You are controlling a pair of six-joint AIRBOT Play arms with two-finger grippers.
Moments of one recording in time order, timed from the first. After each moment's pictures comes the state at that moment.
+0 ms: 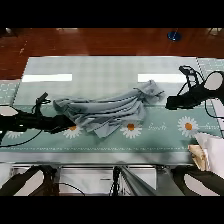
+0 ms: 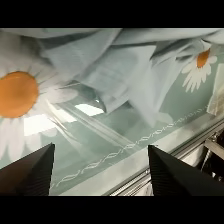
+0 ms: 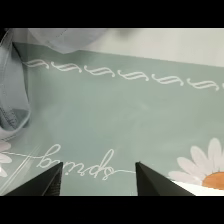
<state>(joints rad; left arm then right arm) 0.18 -1.04 0.52 0.75 -1.25 -1.13 0.03 -1.15 0.99 -1.44 1.25 1.51</state>
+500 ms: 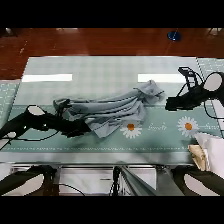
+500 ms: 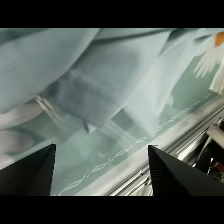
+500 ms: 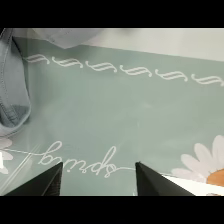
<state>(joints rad) -0.07 -1.24 0.51 0.69 -1.09 -1.18 0.03 -1.15 0.99 -1.43 1.26 1.51</state>
